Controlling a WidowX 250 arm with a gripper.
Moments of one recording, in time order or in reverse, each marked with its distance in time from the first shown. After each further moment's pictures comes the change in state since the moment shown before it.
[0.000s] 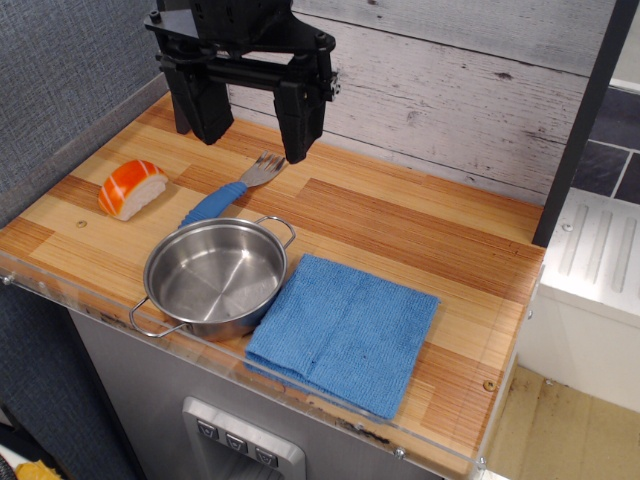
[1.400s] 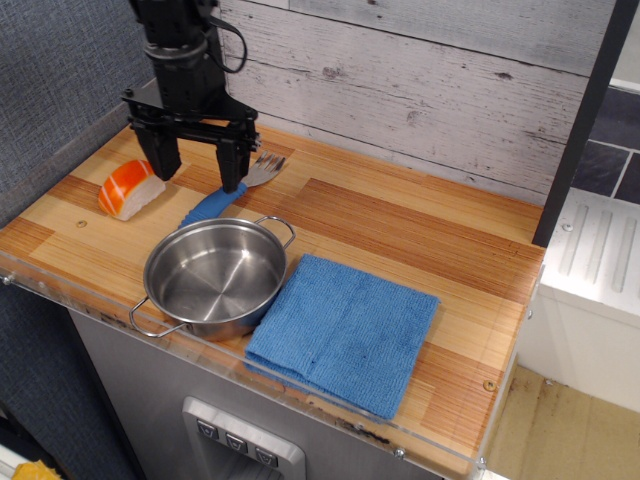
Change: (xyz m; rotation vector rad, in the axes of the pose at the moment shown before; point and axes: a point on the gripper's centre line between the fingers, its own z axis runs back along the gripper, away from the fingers) arm 0.048 0.098 -0.108 0.096 0.086 0.123
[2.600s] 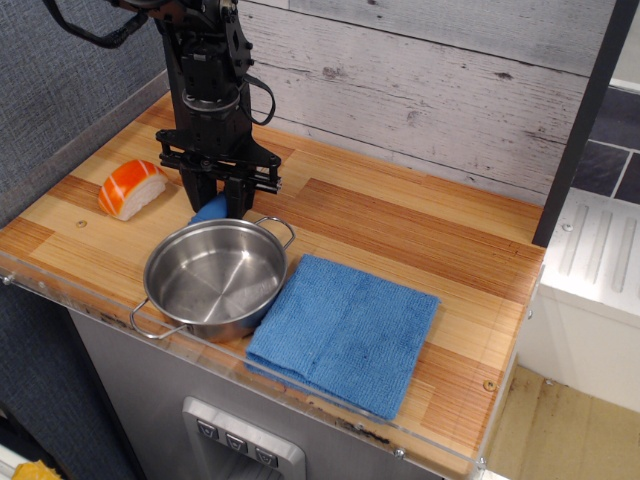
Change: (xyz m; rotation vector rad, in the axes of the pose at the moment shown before) arm 0.003 -0.006 -0.039 0.026 0.037 -0.023
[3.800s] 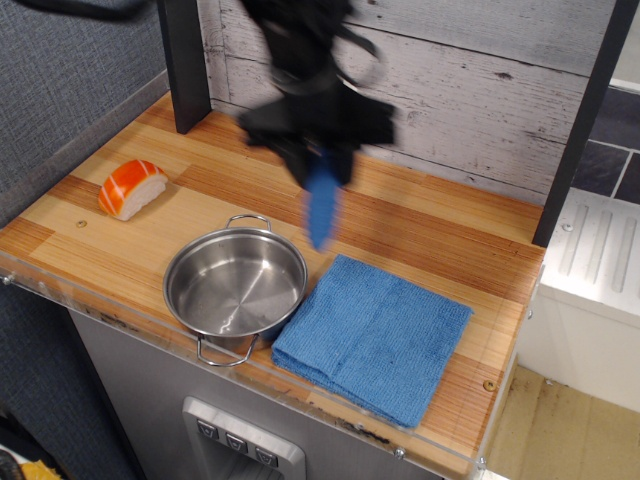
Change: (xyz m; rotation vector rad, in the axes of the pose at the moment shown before) arm -0.009 -0.106 0.074 -0.110 -0.378 0.209
